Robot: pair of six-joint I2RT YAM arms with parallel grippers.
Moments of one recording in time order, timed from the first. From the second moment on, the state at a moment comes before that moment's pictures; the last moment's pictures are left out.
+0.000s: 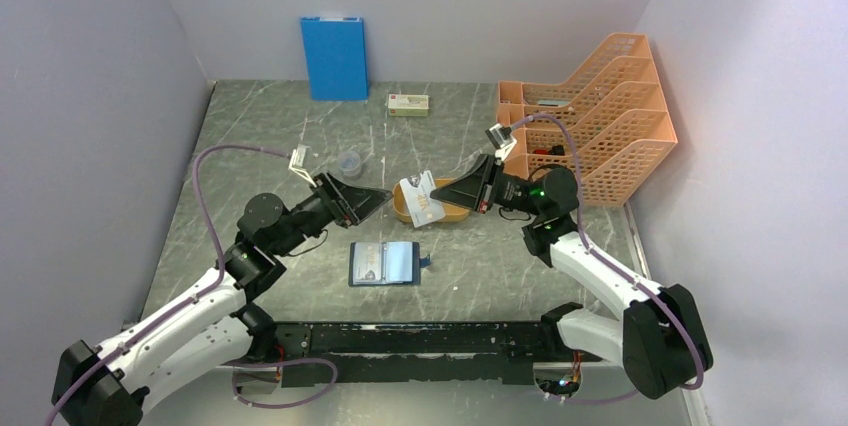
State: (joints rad) left arm -0.67 0.77 0.48 0.35 0.19 -1.01; right arm 0.41 1.11 0.53 0.88 -0.93 1.24
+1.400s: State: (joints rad) left arm -0.67 0.85 0.53 0.42 0.35 -0.90; right arm 0.42 1.13 0.54 0.90 -0.94 1.32
